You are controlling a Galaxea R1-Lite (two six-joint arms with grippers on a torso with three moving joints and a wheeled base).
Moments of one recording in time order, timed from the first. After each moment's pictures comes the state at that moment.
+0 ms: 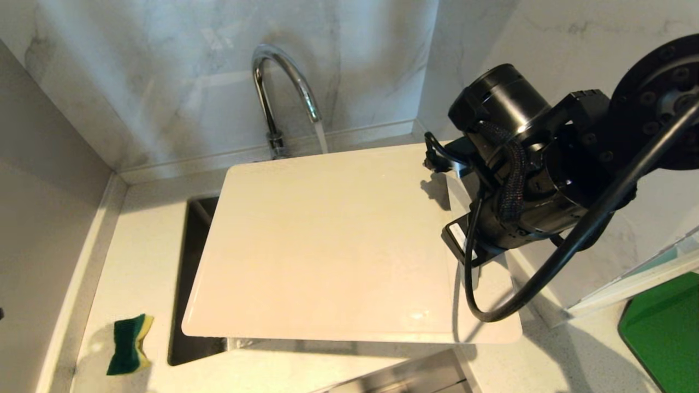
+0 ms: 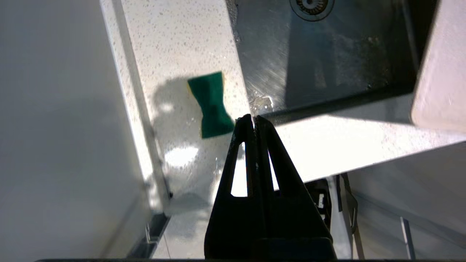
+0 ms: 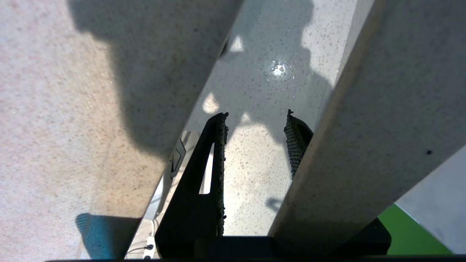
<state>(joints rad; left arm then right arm) 0.05 0.82 -0.76 0.41 -0.06 -0.09 0.57 1.70 -1.65 0.86 -0.38 0.01</state>
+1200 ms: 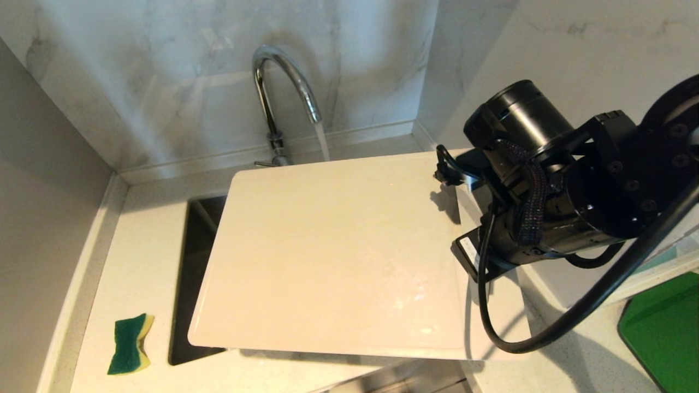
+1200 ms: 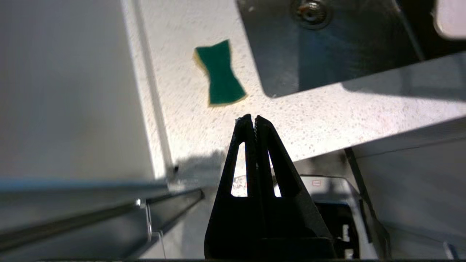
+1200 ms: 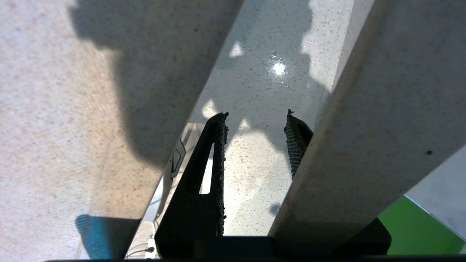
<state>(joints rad) 0.05 0.29 -0.32 0.30 -0.06 -0.03 0.56 1.63 -1.51 0.77 -0.38 0.01</state>
